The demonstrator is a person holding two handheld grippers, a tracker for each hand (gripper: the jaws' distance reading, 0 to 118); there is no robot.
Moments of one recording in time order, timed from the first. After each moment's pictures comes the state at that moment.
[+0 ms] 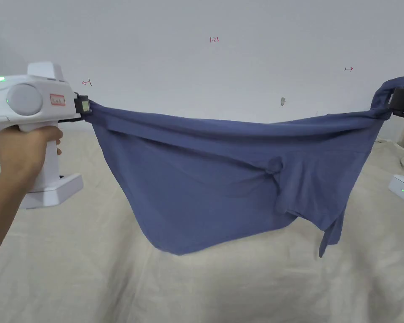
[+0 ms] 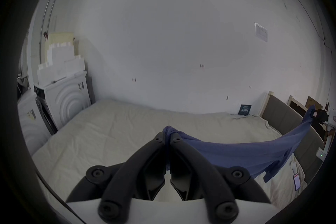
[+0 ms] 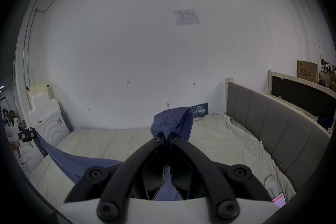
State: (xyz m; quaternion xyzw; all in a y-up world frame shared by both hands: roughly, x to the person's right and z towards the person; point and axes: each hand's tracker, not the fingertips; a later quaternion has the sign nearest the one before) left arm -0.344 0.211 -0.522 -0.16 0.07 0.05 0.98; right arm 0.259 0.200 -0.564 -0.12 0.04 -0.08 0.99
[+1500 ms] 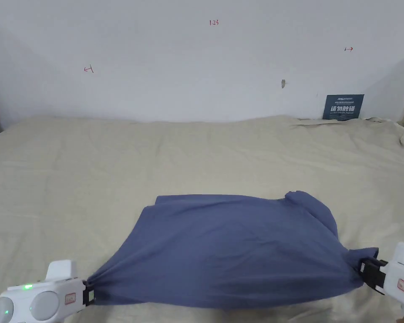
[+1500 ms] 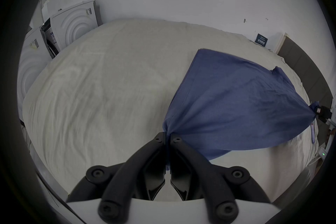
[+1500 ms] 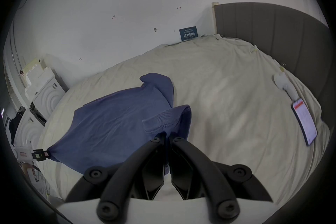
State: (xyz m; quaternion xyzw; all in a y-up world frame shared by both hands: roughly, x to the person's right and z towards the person) left arm -0.361 -0.116 -0.345 -0.43 0.10 0.08 0.90; right arm 0.257 -0.089 -0.387 -0.34 0.03 -0.13 0.93
